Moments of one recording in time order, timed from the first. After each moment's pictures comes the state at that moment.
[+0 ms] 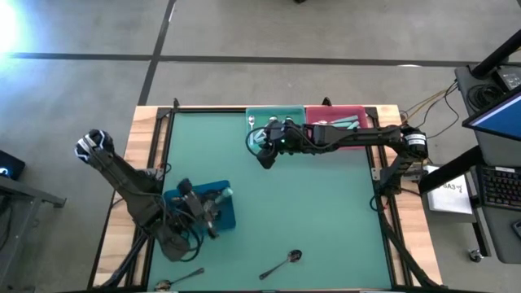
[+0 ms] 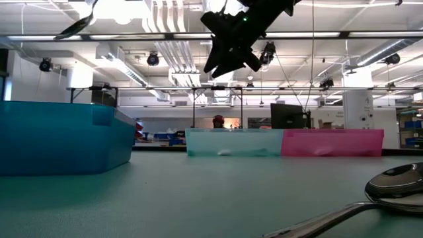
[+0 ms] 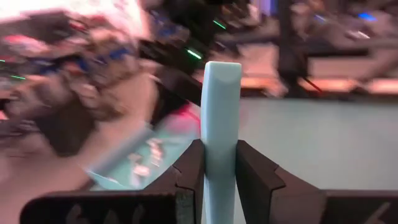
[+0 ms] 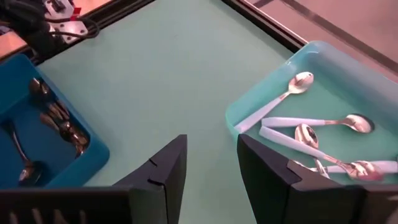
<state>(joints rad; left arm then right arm) -0.79 1.37 1.05 -0.43 -1.33 -0.58 -0.15 1.70 1.40 -0.38 0.23 0.40</state>
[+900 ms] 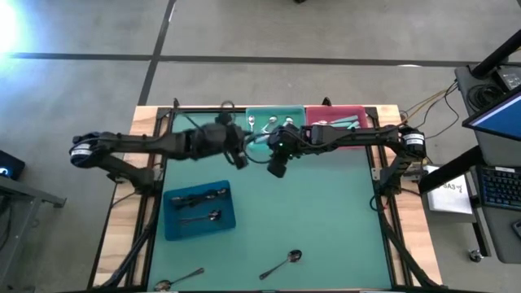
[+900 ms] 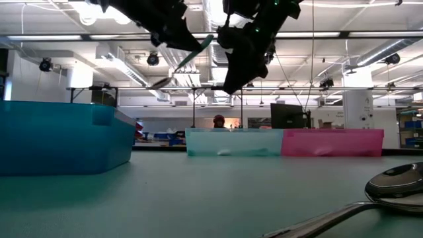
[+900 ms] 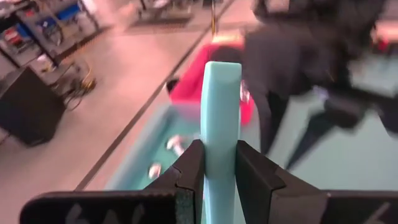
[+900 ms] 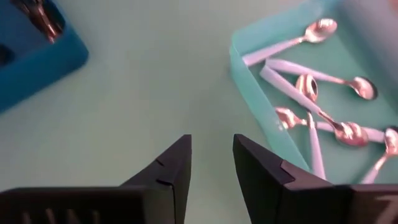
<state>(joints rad) 0.13 1.33 0.98 -0.05 -0.35 0.12 -0.15 1.72 1.40 -0.61 0.12 0.20</state>
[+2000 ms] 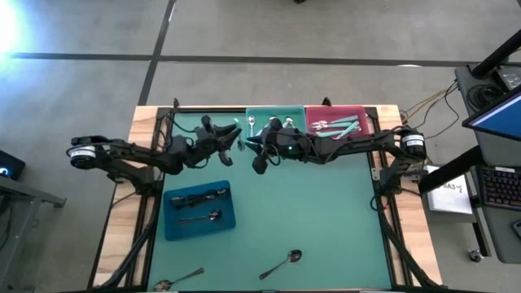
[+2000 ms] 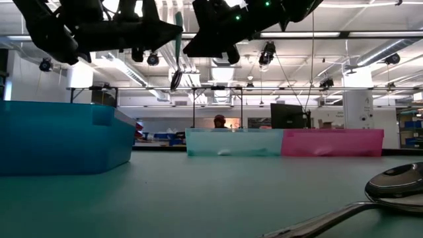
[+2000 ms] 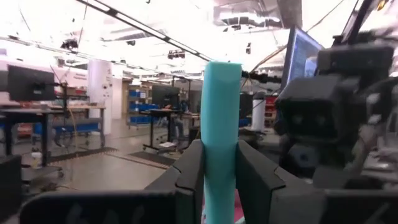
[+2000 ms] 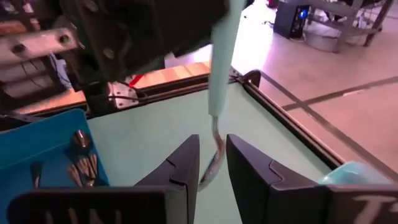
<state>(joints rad) 0.20 1.32 0.41 1.27 -0.26 0.04 -0.11 1.72 1.22 0.24 0.23 0.10</state>
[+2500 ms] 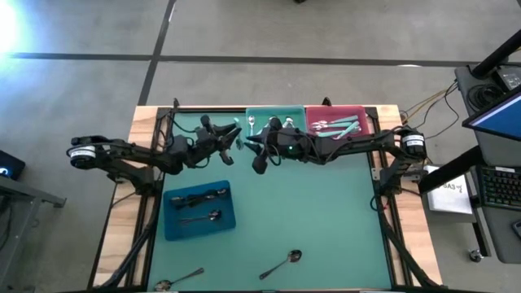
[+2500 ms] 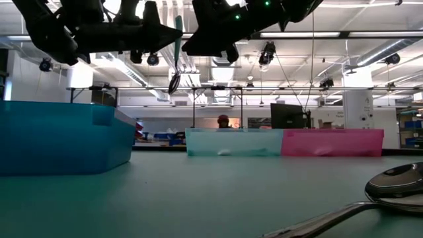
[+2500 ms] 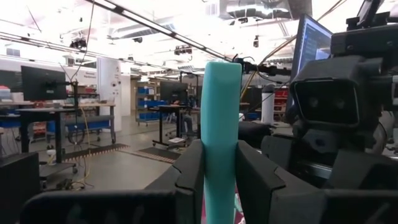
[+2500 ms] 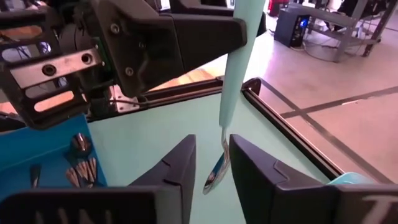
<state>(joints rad) 0.20 1.32 0.40 1.25 -0.29 0.07 -0.11 1.72 1.22 0.26 0.23 0.07</state>
